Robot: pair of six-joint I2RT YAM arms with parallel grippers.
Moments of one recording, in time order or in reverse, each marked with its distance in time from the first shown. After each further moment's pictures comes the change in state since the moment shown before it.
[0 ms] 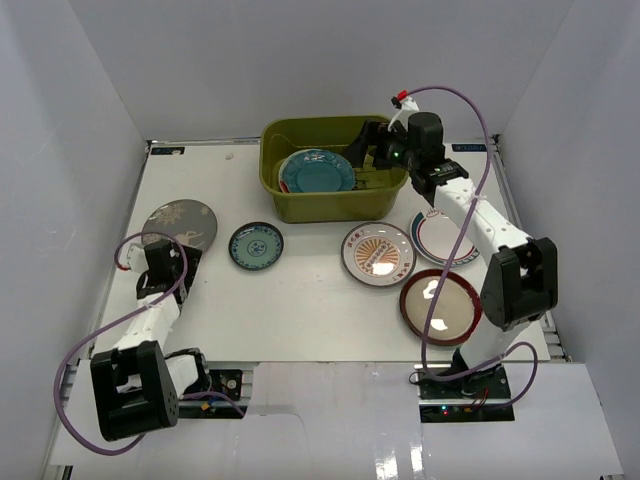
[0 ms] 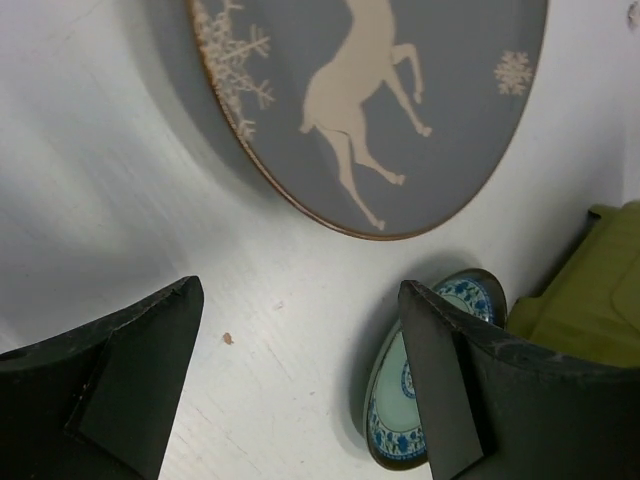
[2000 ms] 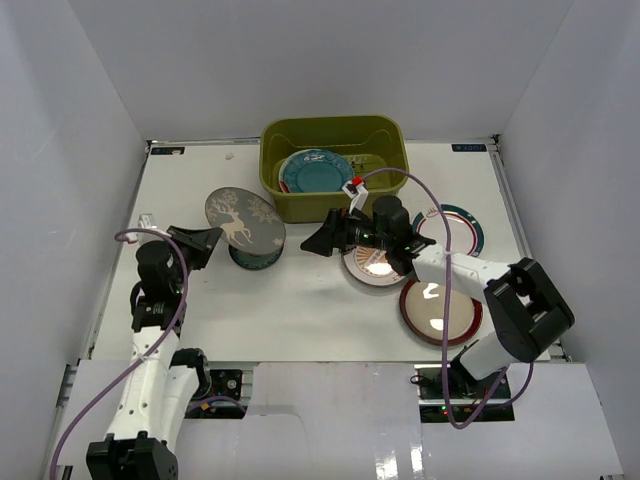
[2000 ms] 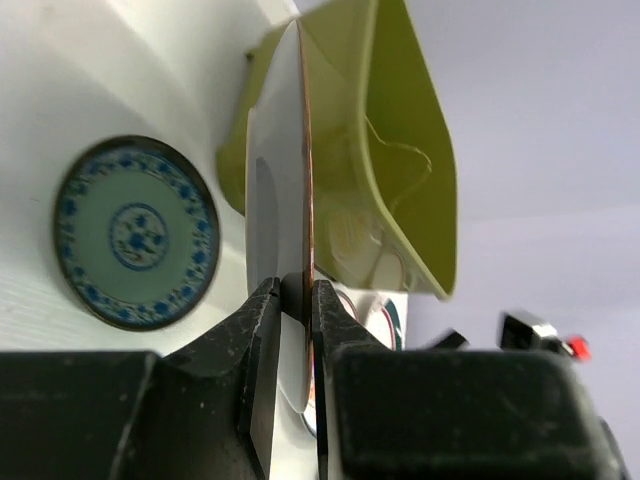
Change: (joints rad) left arm -0.135 -0.404 0.053 0.010 0.315 -0.066; right arm 0.301 -0.224 -0.666 0.494 -0.250 0.278
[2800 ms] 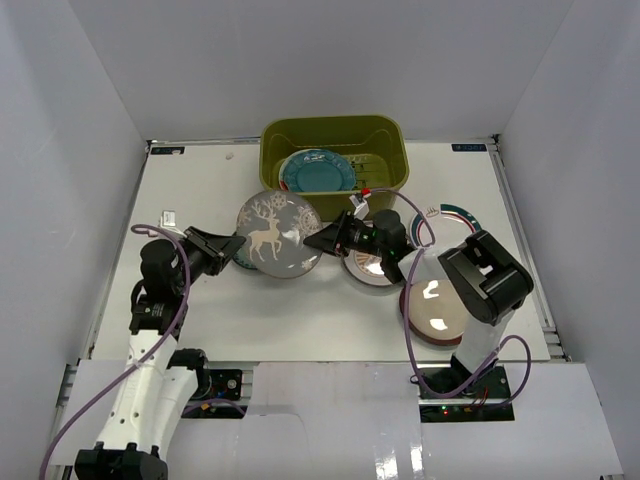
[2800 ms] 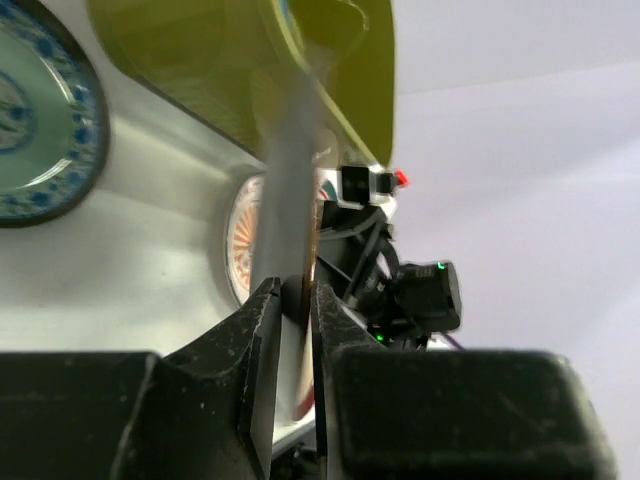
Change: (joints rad) left arm -0.120 -0.040 0.034 -0.056 0.230 -0.101; right arm -0.023 0.291 -0.080 0.467 -0.019 0.455
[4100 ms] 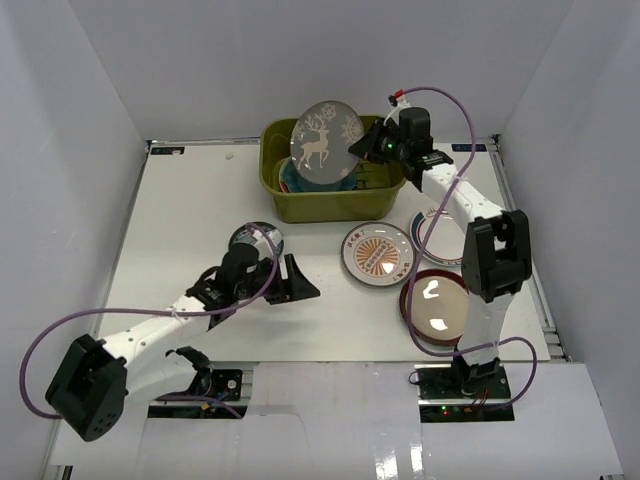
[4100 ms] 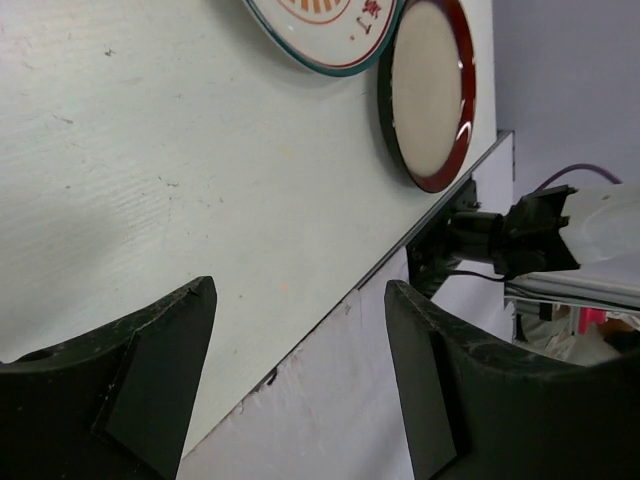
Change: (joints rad) left arm -0.559 0.389 -0.027 0.108 -0.011 0.345; right arm -0.319 0.081 0.834 -0.905 0.201 -0.583
